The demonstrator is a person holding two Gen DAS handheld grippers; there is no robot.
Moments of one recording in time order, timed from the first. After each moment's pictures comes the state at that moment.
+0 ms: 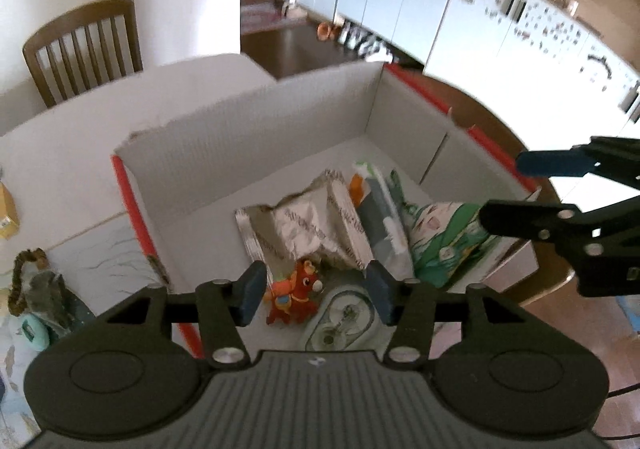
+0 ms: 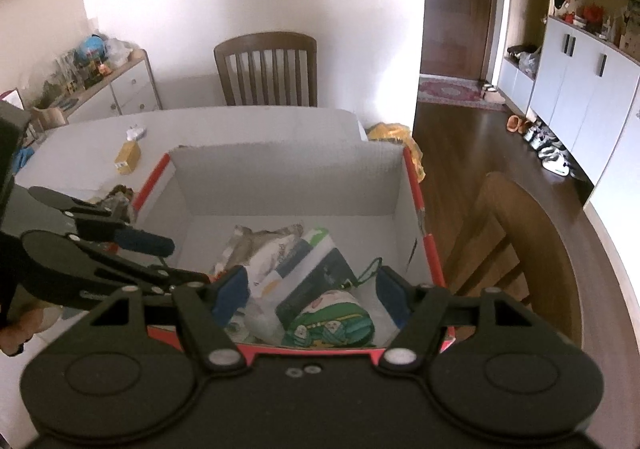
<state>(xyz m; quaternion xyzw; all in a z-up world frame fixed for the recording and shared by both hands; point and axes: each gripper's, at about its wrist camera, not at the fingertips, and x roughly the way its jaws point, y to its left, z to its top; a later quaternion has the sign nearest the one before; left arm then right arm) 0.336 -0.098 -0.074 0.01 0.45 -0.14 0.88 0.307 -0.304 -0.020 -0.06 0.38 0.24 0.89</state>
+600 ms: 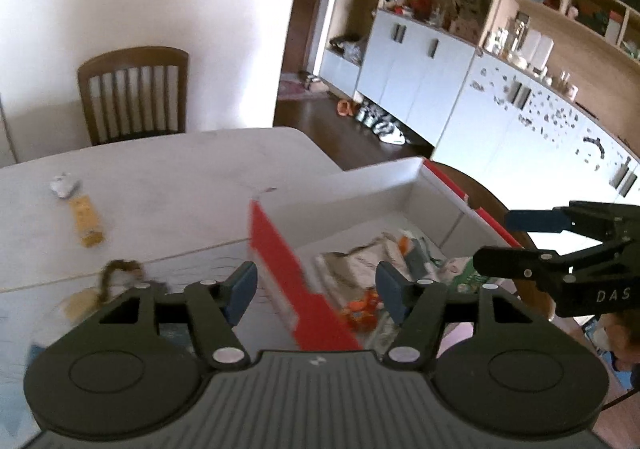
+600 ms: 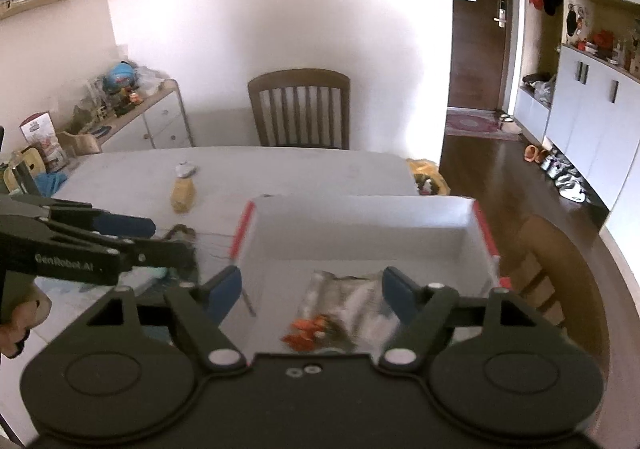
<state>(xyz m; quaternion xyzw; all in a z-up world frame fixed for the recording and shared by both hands) 0.279 0.015 -0.015 -0.06 0.35 -0.11 0.93 0.266 -0.228 0.022 -0.04 0.34 0.26 0.90</state>
